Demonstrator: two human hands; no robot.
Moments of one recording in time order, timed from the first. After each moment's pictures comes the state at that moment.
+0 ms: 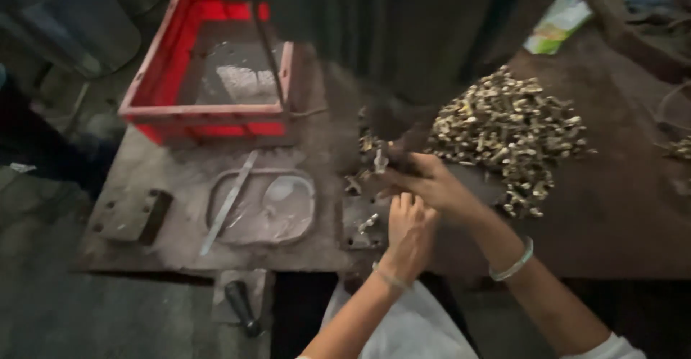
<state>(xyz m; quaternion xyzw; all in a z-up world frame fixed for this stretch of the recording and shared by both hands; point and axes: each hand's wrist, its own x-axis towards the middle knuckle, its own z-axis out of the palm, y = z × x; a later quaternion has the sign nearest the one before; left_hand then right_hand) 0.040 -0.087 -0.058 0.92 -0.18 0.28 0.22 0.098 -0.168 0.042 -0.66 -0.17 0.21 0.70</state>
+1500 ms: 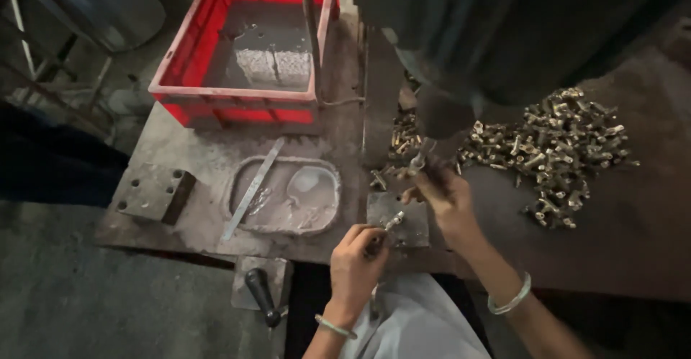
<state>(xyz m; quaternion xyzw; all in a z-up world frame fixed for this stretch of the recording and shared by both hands) -0.044 0.036 -0.008 0.82 0.00 0.19 0.55 0.058 -0.124 0.048 -0.67 -0.09 0.03 0.73</state>
